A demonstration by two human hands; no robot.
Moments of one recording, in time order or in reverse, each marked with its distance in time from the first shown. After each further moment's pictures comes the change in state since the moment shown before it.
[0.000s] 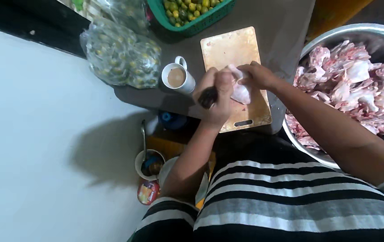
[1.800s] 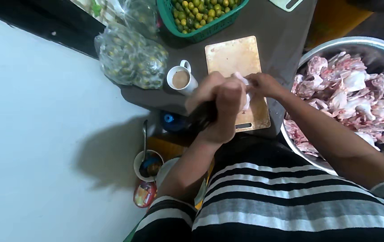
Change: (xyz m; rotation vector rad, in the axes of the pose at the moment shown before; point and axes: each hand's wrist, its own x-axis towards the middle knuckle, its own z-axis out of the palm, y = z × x) left_hand 0.007 0.066 0.022 -0.209 -0.118 0.102; right_hand -0.025 0.006 -0.004 -0.005 -0.013 0.021
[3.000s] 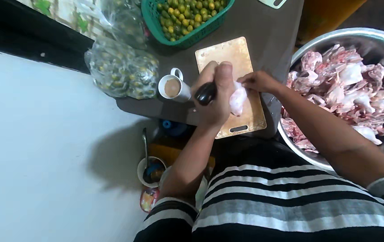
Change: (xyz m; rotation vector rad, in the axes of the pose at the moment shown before) left_hand 0.012 -0.058 -0.003 0.111 0.051 -0.144; right_hand 0.011 0.022 -0.010 0.297 -0.031 0.005
